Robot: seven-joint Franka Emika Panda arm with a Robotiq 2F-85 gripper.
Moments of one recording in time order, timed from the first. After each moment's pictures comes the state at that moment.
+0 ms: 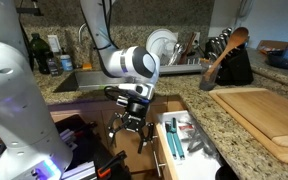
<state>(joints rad) -0.07 0.12 -0.22 -2.69 -0.59 2.07 2.36</state>
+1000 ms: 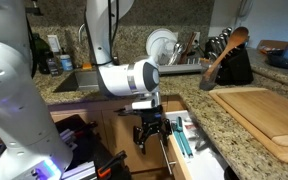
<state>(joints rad) -0.16 0.26 -0.30 -2.69 -1.05 2.72 2.39</state>
